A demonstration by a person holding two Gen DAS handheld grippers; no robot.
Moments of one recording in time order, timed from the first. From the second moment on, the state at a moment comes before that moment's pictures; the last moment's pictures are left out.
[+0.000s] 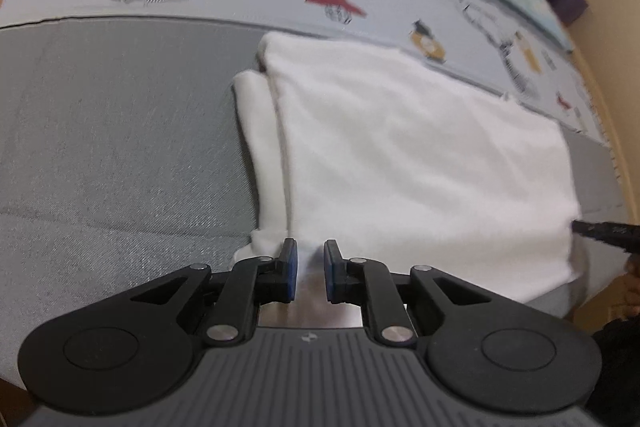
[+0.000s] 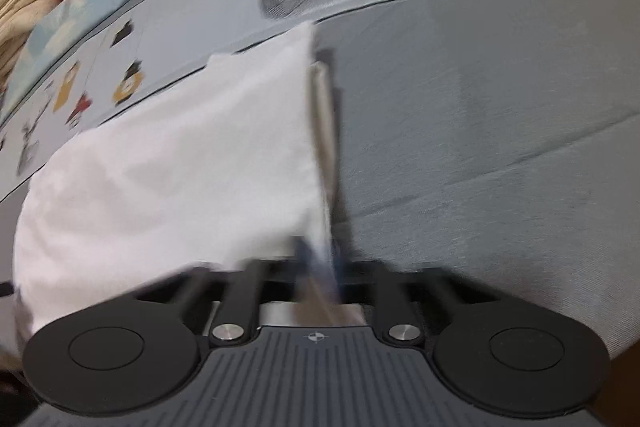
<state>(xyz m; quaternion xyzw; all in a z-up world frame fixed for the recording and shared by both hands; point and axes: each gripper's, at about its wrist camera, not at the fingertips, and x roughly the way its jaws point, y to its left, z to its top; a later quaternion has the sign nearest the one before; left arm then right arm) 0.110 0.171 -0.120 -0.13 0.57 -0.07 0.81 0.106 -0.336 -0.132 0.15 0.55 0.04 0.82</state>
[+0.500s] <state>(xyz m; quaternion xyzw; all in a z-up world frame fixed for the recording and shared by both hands) 0.114 0.179 -0.102 -0.15 0.52 -0.08 0.84 0.110 -0.346 -0.123 0.17 0.52 0.00 0.84</state>
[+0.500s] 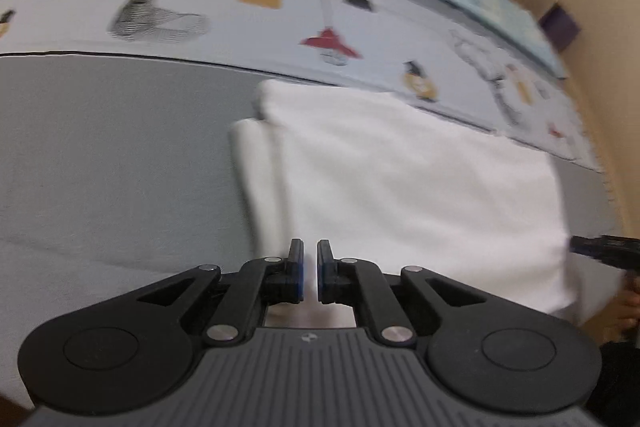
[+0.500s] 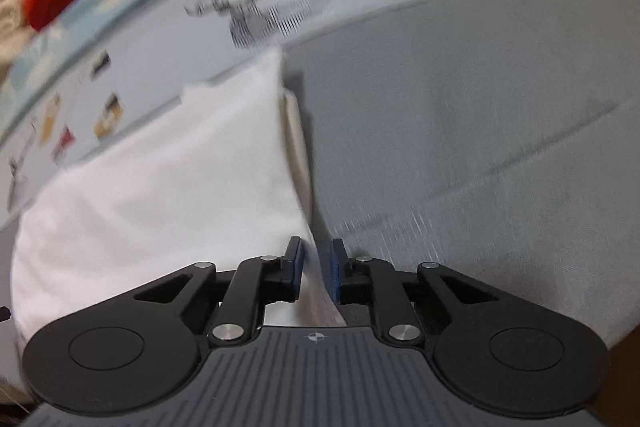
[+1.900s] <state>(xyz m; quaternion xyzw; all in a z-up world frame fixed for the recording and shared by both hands) 0.138 0.203 -0.131 -0.18 0.55 -0.03 0.81 0.070 -0.372 -0.067 0.11 0.39 -0.05 0.91</state>
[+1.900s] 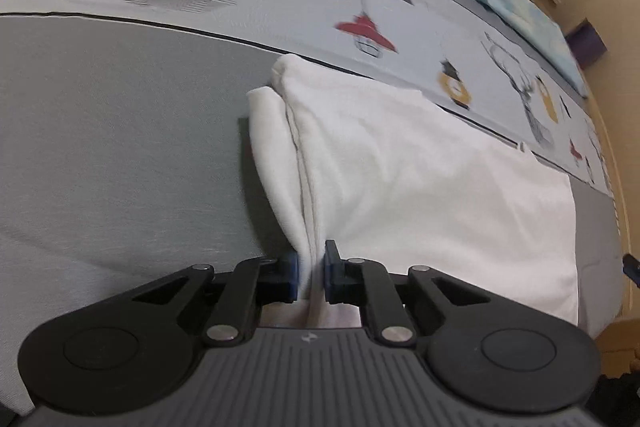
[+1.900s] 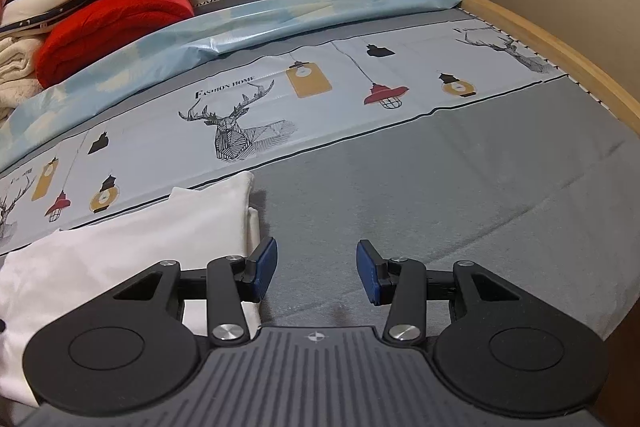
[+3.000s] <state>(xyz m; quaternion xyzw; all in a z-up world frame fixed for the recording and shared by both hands) 0.099 0.216 -0.091 -0.08 0.54 0.07 0.83 0.084 -0.349 -0.065 0.10 0.40 -0.03 0.91</state>
